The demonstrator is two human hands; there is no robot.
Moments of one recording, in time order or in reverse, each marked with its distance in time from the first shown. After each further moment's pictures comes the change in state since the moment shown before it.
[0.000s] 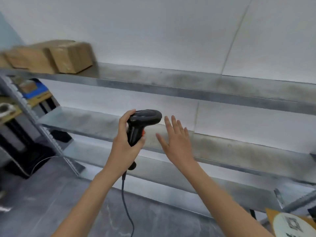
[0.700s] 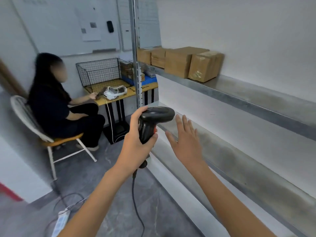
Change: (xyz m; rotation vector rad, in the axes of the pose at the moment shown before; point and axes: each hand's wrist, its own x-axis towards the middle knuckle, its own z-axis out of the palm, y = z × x) left_hand -0.035 -0.050 -0.282 0.211 0.468 -0.066; right_hand 0.076 -0.310 0.138 0.163 -0.186 -0.443
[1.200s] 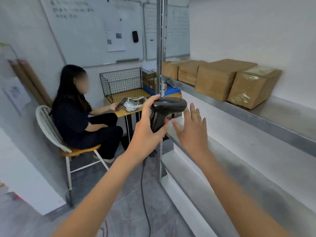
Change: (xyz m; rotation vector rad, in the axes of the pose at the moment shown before) left_hand 0.168 -0.070 -0.048 0.070 0.071 0.067; right_hand 0.199 -0.060 0.048 0.049 0.064 -0.121
